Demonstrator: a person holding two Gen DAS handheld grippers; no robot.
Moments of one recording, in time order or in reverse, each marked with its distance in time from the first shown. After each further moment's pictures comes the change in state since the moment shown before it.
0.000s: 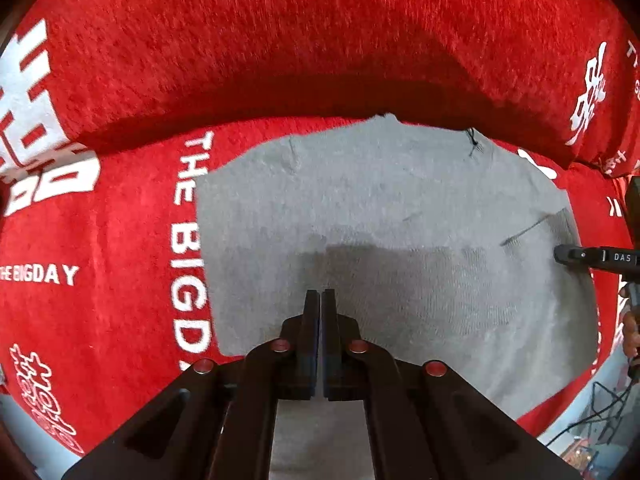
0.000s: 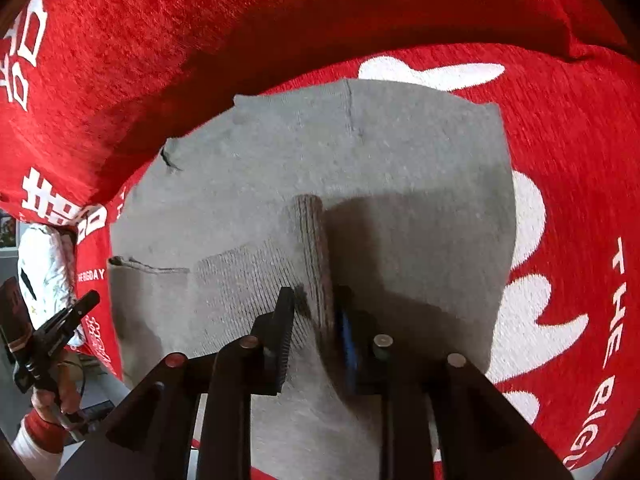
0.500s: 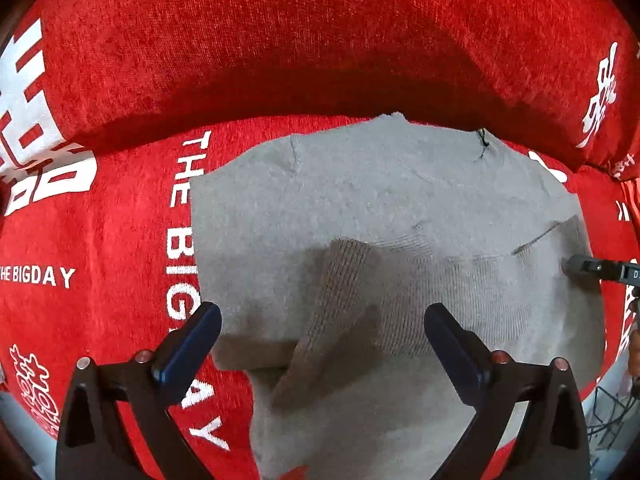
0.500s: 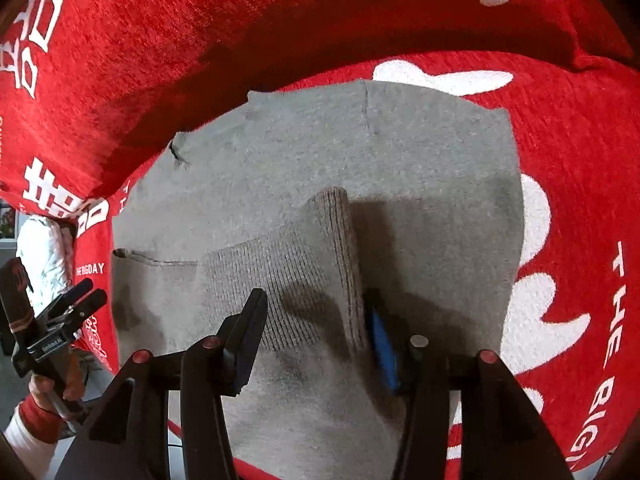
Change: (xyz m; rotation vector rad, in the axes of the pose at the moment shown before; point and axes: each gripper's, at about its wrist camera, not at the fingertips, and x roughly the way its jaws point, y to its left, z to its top) left arm 0.013 -0.004 0.007 -0.001 0.001 0.036; right arm -0.001 0.011 -0.004 -0.031 -0.022 -0.006
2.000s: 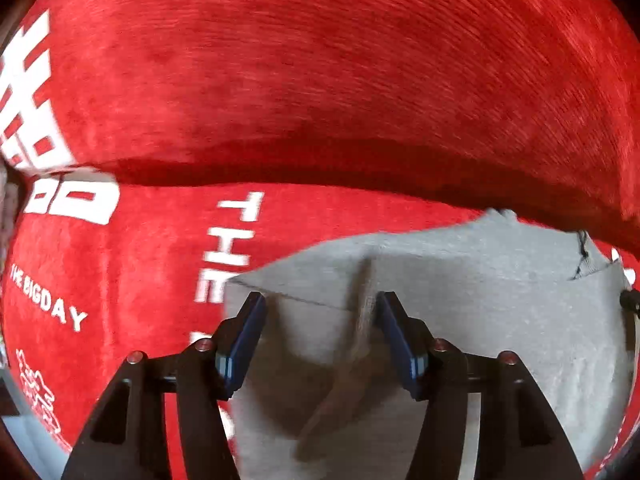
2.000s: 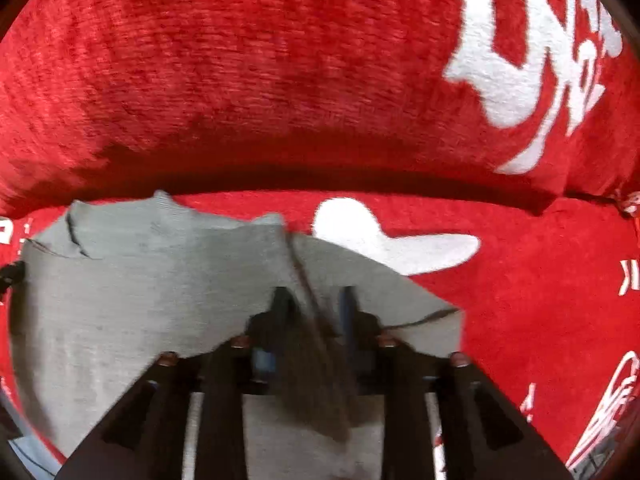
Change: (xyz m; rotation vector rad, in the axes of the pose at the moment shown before) left arm 0.046 0.026 0.092 -0.175 -0.062 0.159; right arm 0.021 0.020 0.103 -0.134 -0.139 -0.410
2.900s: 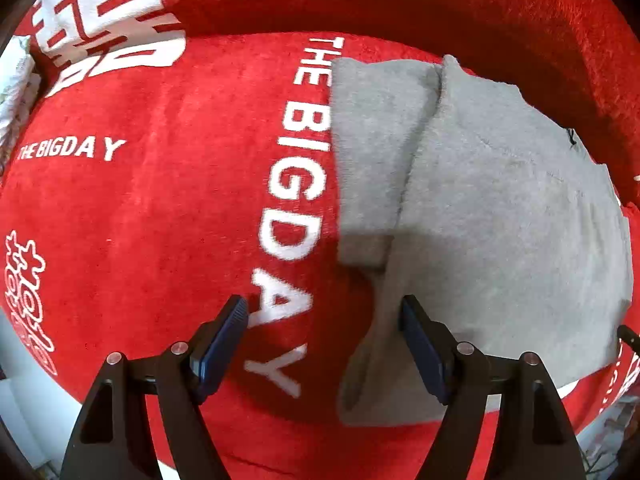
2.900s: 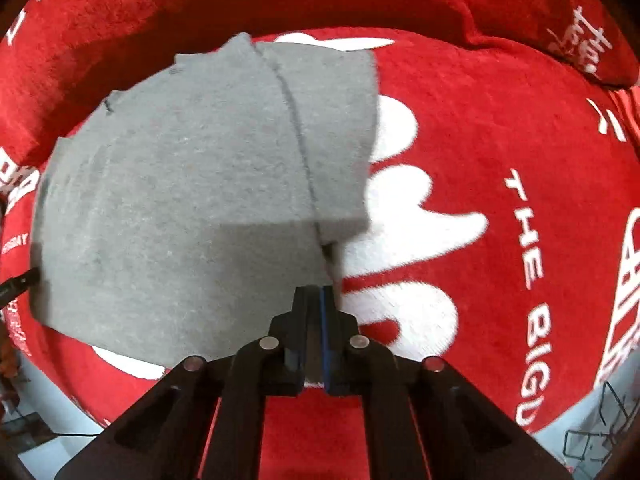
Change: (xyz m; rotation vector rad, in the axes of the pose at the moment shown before) left arm -0.038 0.065 -0.140 -0.068 0.153 -0.055; right arm -0.052 -0.038 -0.182 0.117 0.110 0.073
